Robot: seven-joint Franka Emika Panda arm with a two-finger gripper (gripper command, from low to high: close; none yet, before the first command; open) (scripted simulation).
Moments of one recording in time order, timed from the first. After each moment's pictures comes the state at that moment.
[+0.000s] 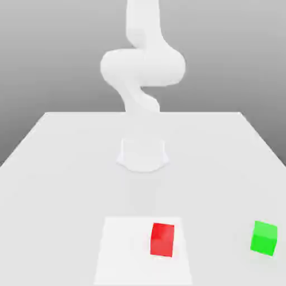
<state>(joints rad) 0.00 -0.71 0.01 -2.34 0.00 2.35 0.82</state>
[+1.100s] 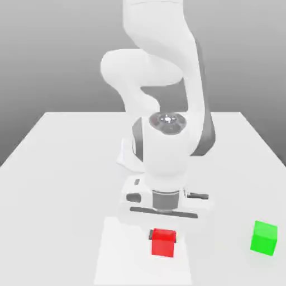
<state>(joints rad) 0.04 0.28 0.05 -2.67 -0.08 2.96 1.12</state>
